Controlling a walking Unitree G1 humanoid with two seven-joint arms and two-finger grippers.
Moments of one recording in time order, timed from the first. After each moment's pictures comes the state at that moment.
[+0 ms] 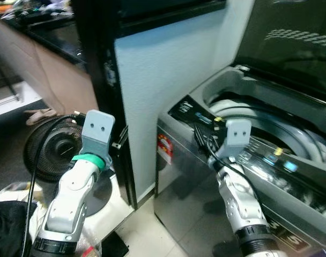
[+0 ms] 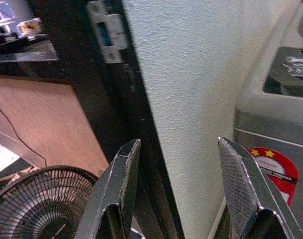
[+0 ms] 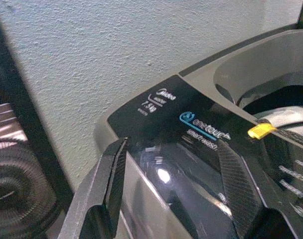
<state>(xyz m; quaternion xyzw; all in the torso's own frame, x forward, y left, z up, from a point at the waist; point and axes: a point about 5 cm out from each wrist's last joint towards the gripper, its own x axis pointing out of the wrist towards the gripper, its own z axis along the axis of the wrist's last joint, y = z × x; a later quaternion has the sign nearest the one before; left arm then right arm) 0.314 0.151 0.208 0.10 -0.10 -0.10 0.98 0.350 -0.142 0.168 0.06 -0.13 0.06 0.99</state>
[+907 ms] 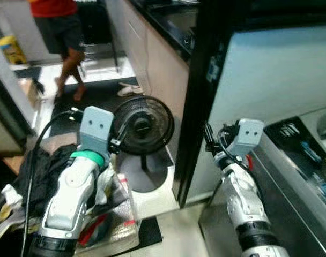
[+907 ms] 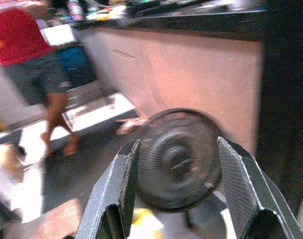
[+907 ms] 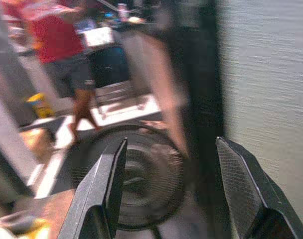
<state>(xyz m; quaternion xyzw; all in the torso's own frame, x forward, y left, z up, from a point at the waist) 0.316 0.153 0.217 0.11 -0.12 -0.10 0.98 0.355 -0.144 0.174 0.12 -0.15 0.05 0.98</state>
